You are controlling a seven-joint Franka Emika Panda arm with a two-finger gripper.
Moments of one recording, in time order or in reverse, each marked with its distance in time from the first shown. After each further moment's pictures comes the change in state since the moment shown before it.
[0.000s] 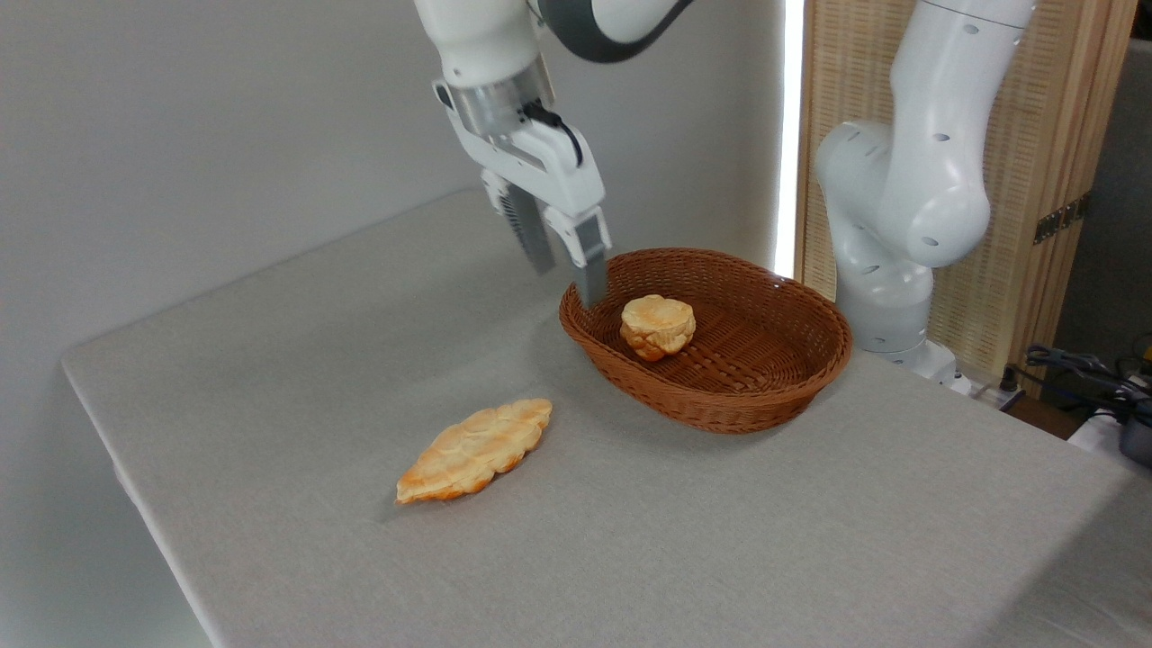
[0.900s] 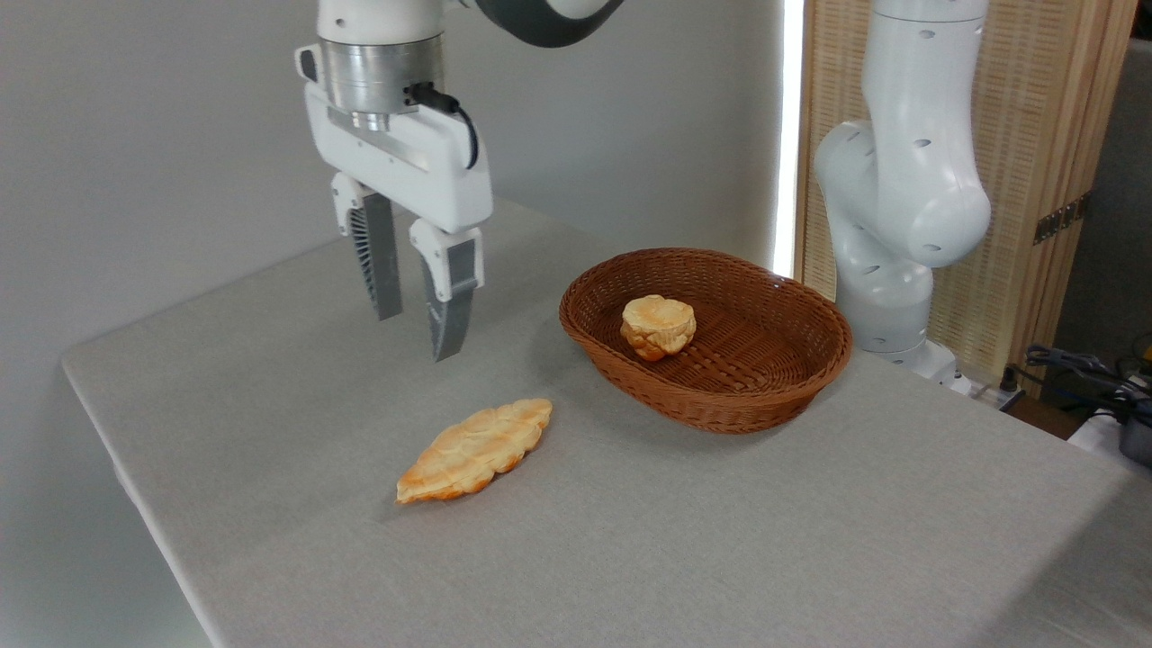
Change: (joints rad) arm 0.009 0.286 0.152 0.374 0.009 0.174 0.042
